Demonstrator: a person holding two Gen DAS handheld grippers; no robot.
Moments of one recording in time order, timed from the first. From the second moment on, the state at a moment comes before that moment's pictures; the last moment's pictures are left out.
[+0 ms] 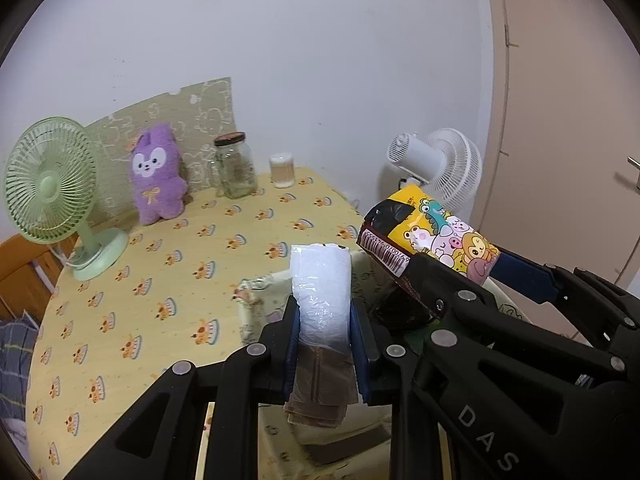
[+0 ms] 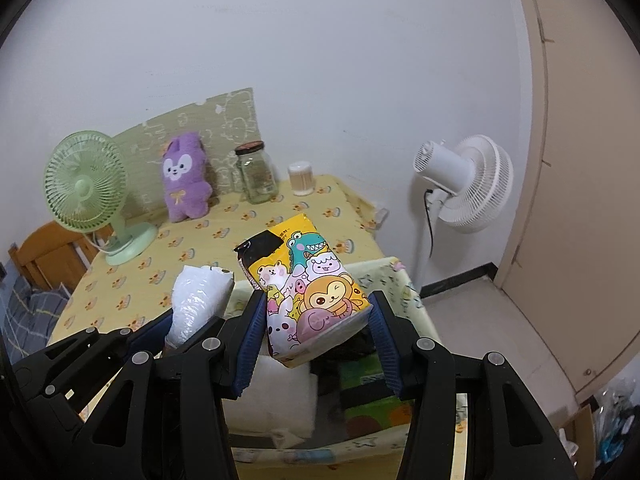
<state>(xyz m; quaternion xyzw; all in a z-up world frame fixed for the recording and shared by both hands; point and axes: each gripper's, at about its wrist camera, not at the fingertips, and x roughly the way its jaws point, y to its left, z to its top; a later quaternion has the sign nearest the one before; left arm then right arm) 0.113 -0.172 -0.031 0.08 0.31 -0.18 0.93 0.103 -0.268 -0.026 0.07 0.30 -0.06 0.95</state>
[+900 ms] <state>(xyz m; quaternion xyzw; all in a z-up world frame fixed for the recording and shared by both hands) 0.121 -0.179 -0.052 0.10 0.35 -0.17 0.92 0.116 -0.276 -0.057 0.09 0.34 -0.07 0.93</state>
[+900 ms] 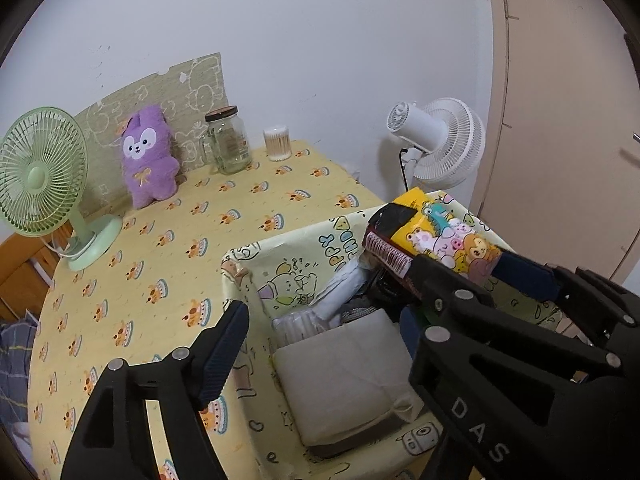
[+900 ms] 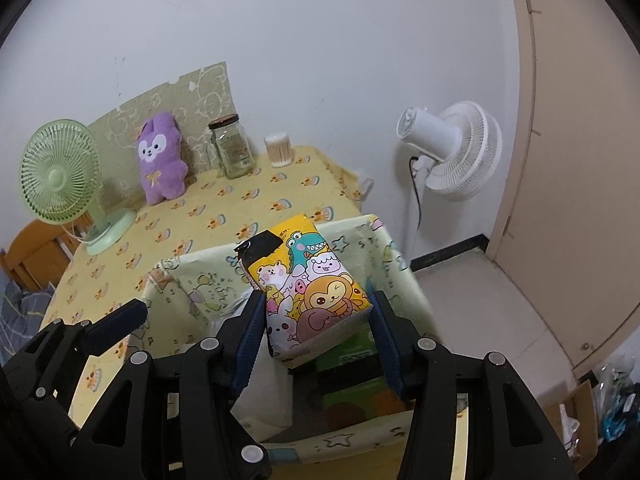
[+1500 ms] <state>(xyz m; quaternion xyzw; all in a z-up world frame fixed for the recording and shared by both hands) 0.104 -0.170 -0.046 0.09 0.34 -0.19 0.92 0.096 -0.265 -0.047 0.07 0.34 -0.08 0.93</state>
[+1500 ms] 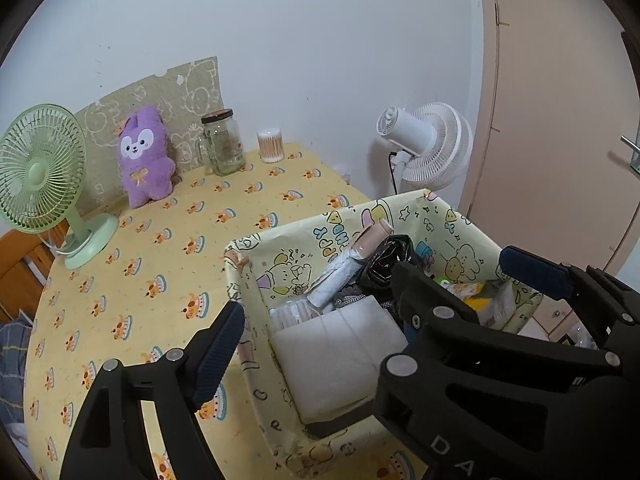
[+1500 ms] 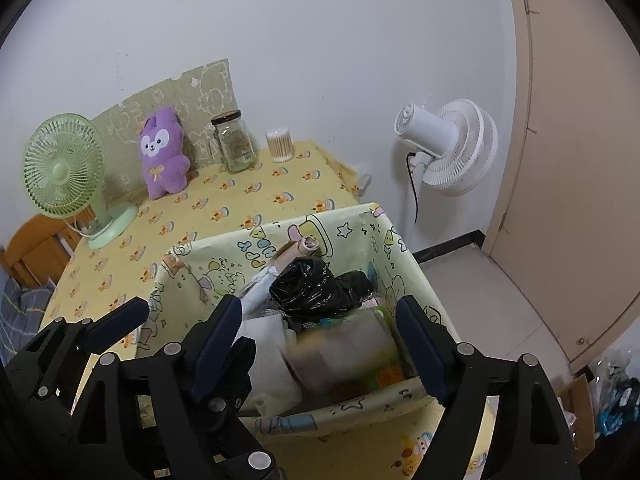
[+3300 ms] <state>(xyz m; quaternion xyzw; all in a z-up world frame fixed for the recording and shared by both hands) 0.015 0.034 0.046 0.00 0.21 -0.01 0.98 0.022 -0.102 0.055 0.02 0.21 0.03 0.98</state>
